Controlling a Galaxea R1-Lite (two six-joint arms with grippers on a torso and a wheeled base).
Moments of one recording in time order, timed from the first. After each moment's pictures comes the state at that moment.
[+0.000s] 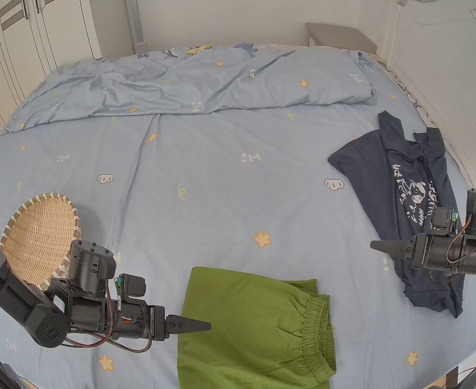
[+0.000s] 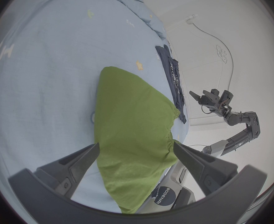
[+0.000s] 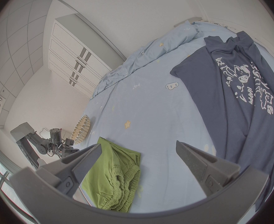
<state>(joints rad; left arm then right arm) -0.40 1.80 -0.38 -0.66 -0.58 -0.45 0.11 1.57 -0.46 -0.61 0.55 0.26</state>
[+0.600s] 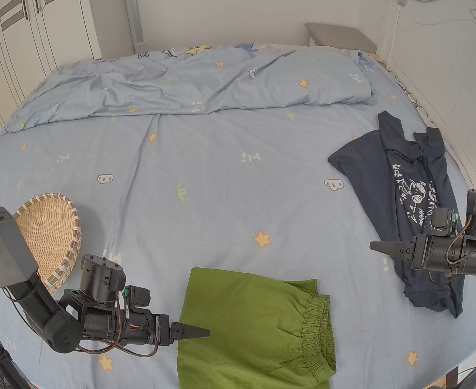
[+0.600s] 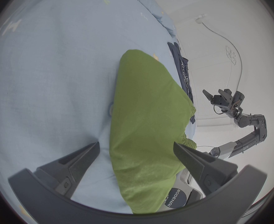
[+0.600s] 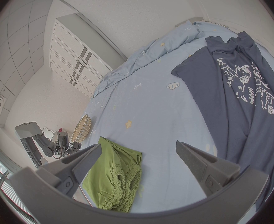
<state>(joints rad) -0.38 1.95 -0.32 -0.82 -0.56 -0.45 0.12 1.57 -0.45 -0.61 0.55 0.26</state>
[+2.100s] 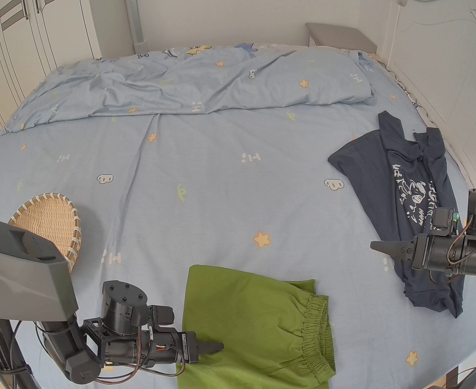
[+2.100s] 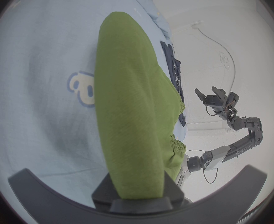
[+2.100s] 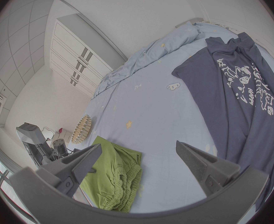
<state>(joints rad) -0.59 2.09 -0.19 -1.28 -0.47 -0.71 0.12 1.56 -0.45 -0.61 0.55 0.26</state>
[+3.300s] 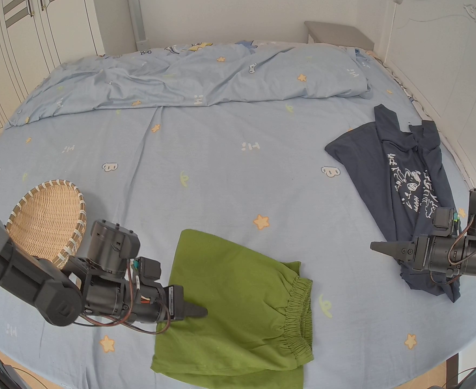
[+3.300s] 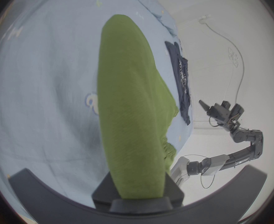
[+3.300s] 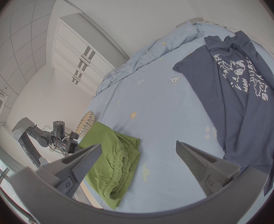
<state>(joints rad) -0.47 1.83 -0.59 -0.44 -0.48 -0.56 0.13 1.54 -0.45 -0.60 0.55 0.26</state>
